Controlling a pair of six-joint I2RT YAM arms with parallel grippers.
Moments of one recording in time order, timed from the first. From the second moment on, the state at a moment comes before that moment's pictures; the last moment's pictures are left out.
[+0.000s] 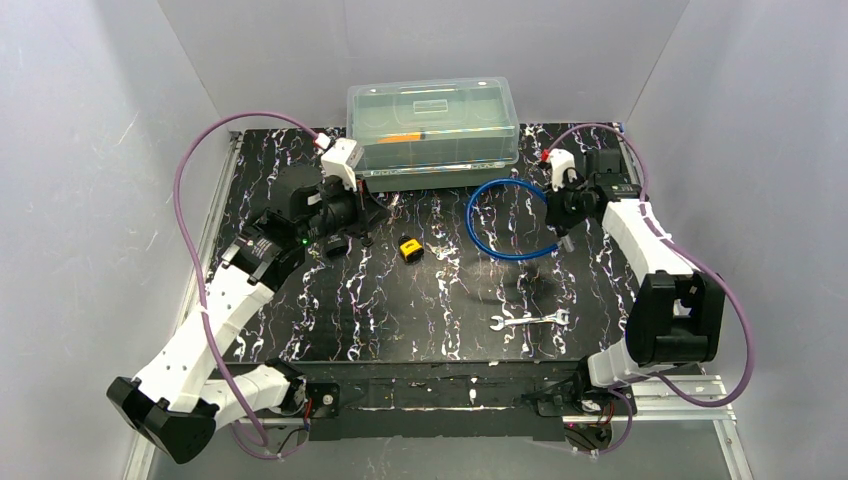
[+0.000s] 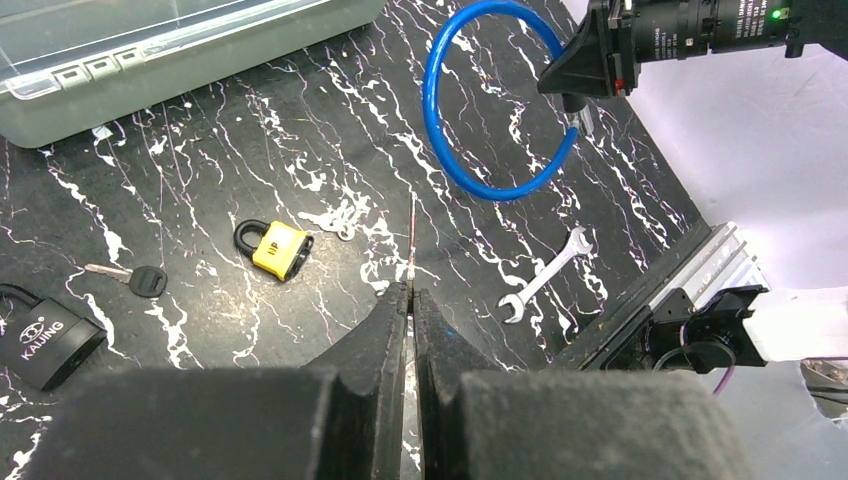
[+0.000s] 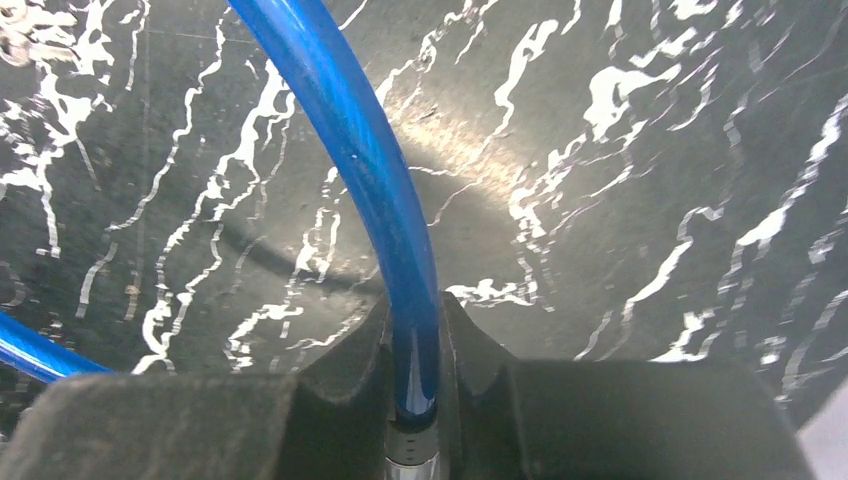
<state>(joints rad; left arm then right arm) -0.54 1.07 1.22 -0.53 0.22 -0.31 0.05 1.49 1.15 -0.57 -0.36 -0.47</state>
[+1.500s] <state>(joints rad) -0.74 1.58 1.48 -0.48 0.24 -0.18 -0.03 1.63 1.09 -0.49 -0.38 -0.01</state>
